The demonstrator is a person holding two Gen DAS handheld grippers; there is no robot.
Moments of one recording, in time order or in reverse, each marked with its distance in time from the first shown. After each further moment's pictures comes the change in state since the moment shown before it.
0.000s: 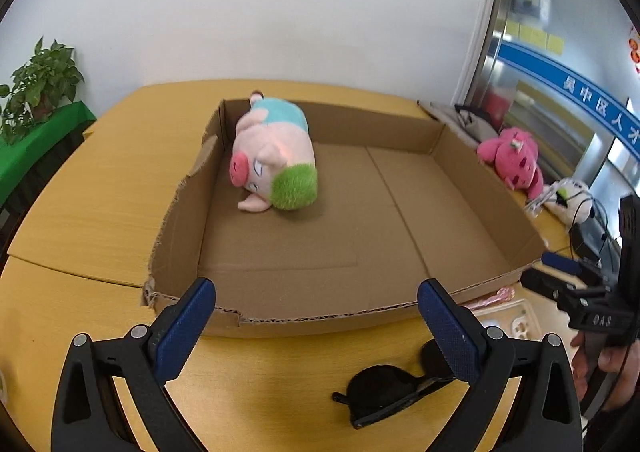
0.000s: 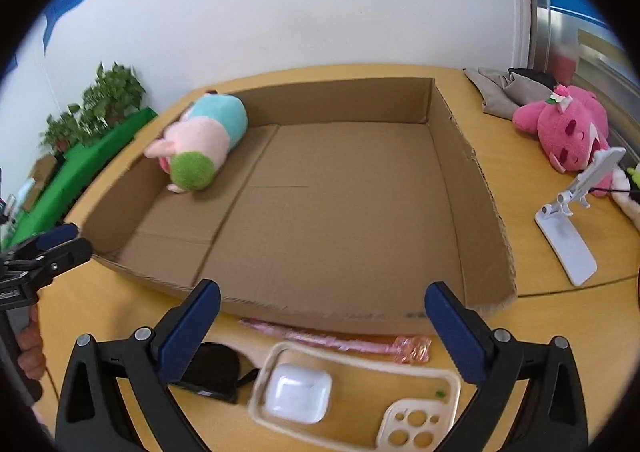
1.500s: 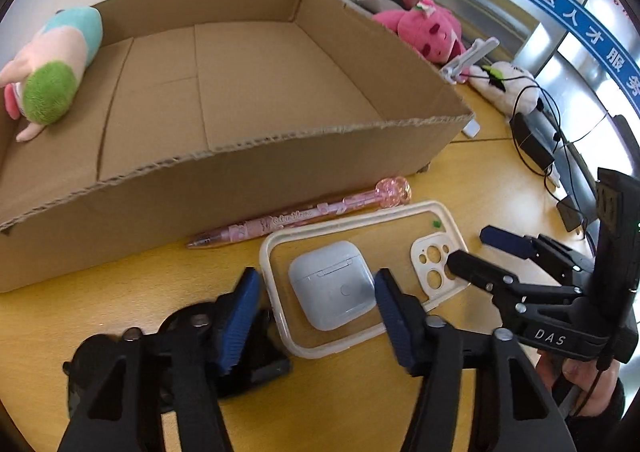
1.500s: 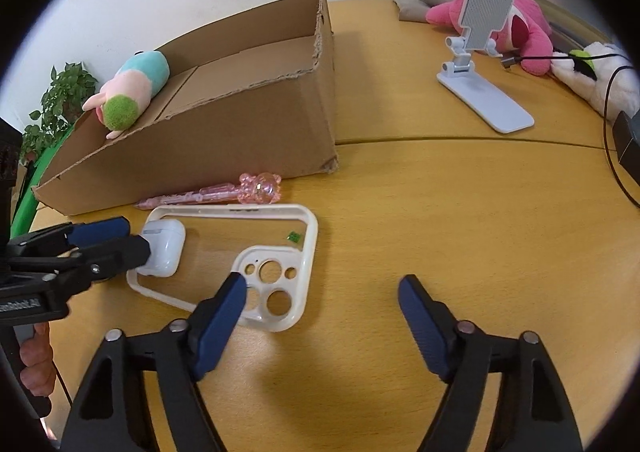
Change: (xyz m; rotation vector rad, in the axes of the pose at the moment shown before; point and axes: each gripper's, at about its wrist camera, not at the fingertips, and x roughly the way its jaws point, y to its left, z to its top) left arm 0.110 -0.166 -0.064 0.146 0.389 -0.271; right arm -0.015 -0.108 -0.096 0.126 0.172 -0.124
